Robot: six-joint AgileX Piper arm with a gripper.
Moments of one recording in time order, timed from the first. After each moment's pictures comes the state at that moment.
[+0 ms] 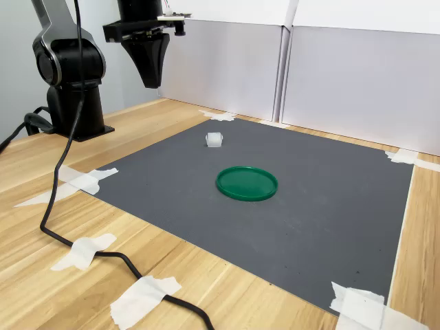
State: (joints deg) arm -2.3 66.7 -47.6 5.7 65.8 -20.0
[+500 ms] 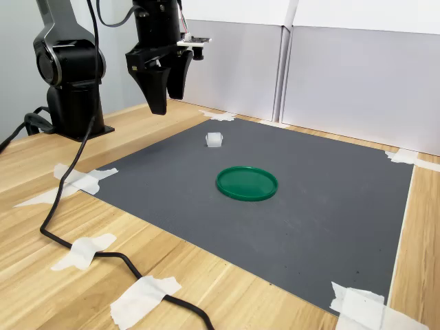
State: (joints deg) arm 1.4 73.5 -48.2 5.6 60.2 -18.8
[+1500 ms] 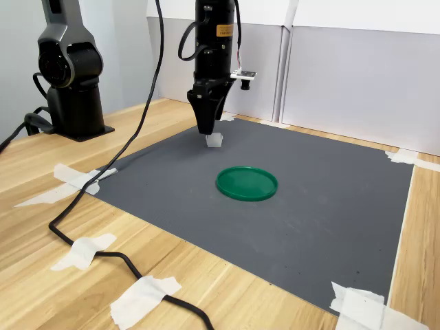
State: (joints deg) arm 20.1 88.5 -51.1 3.4 49.8 -3.2
